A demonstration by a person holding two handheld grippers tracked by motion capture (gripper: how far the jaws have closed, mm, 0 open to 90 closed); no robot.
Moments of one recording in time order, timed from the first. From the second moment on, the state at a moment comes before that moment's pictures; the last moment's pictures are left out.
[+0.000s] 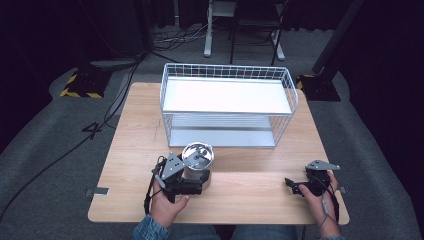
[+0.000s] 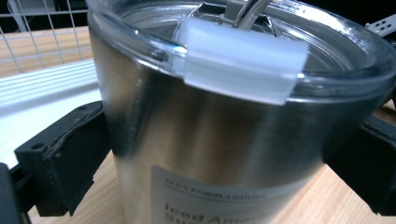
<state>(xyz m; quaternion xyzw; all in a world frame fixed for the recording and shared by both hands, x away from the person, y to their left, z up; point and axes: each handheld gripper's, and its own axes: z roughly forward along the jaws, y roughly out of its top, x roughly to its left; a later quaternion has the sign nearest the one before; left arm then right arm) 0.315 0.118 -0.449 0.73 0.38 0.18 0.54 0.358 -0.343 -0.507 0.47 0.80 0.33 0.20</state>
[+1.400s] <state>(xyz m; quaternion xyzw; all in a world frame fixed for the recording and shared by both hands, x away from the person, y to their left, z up) 0.326 0.109 -0.472 0.70 0.36 0.21 0.57 0.358 -0.342 -0.507 0.47 0.80 0.33 0.20</state>
